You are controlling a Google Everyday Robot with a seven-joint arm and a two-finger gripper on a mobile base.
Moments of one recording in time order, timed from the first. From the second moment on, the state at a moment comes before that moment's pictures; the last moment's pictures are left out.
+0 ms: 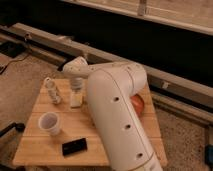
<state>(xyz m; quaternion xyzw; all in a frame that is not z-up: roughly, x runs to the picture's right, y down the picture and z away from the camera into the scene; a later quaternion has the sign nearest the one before) -0.180 0.045 0.944 -0.29 -0.11 -0.12 0.94</state>
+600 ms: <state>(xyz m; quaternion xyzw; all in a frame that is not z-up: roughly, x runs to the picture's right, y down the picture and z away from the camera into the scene) -0.186 0.046 0.954 -0.28 -0.12 -0.16 0.94</state>
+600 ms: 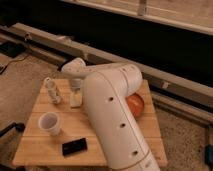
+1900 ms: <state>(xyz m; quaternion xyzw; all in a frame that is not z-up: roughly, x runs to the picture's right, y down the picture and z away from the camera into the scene) -0.201 0.073 0.961 -0.32 -0.11 -0.25 0.91</state>
